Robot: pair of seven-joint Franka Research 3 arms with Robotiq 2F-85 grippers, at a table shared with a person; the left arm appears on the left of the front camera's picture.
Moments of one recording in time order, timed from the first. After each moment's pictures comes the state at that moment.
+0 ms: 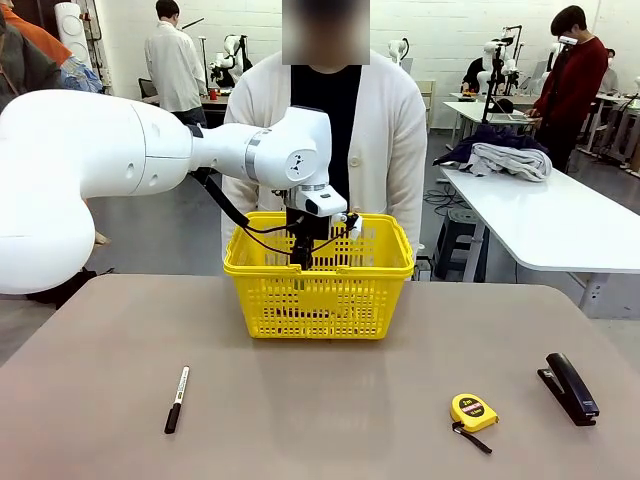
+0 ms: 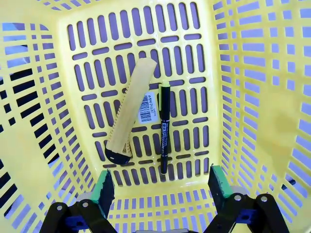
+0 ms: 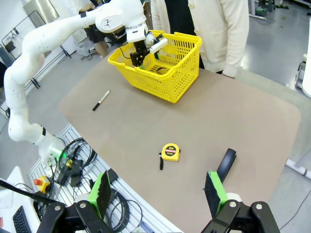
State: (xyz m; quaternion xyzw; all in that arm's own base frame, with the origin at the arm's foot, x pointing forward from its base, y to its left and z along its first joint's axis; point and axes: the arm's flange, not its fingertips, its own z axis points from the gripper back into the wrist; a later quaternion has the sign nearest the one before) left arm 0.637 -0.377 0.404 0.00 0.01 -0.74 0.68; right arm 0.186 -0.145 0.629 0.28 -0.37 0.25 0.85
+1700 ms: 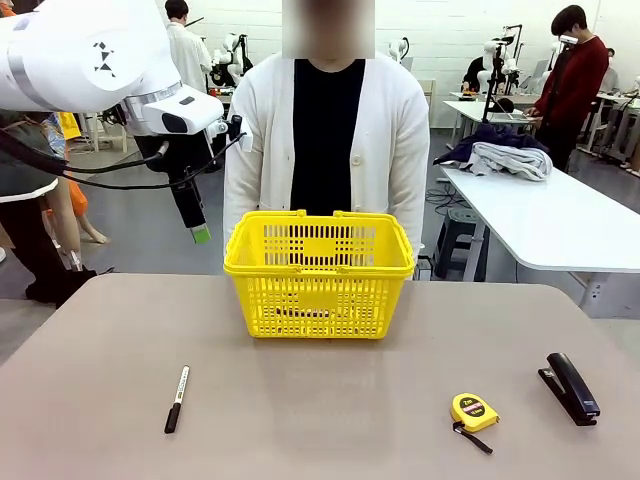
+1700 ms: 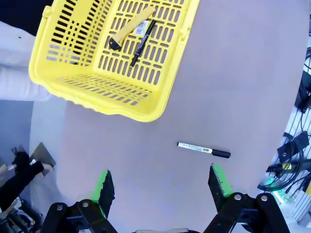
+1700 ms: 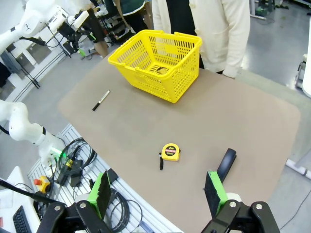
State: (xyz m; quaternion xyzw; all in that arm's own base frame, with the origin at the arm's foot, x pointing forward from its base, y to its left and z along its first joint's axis) left arm 0.451 -0.198 0.578 0.01 -0.13 -0.57 0.81; right arm 0.186 -0.145 0.629 0.28 -0.37 0.25 0.85
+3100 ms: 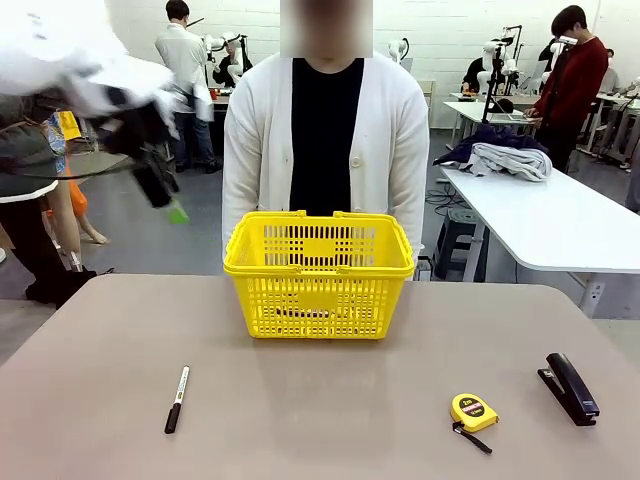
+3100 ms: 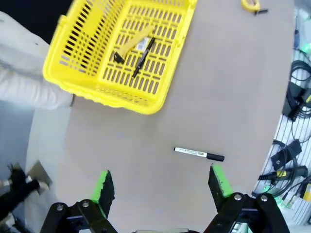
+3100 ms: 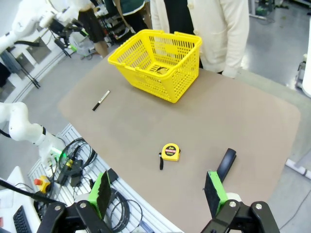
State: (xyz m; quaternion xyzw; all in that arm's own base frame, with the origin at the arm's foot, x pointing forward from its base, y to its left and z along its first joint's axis) left arm 0.425 -0.127 0.614 -0.06 -0.20 -0.56 0.80; right arm 0.187 -0.145 0.629 0.28 -0.37 0.25 0.85
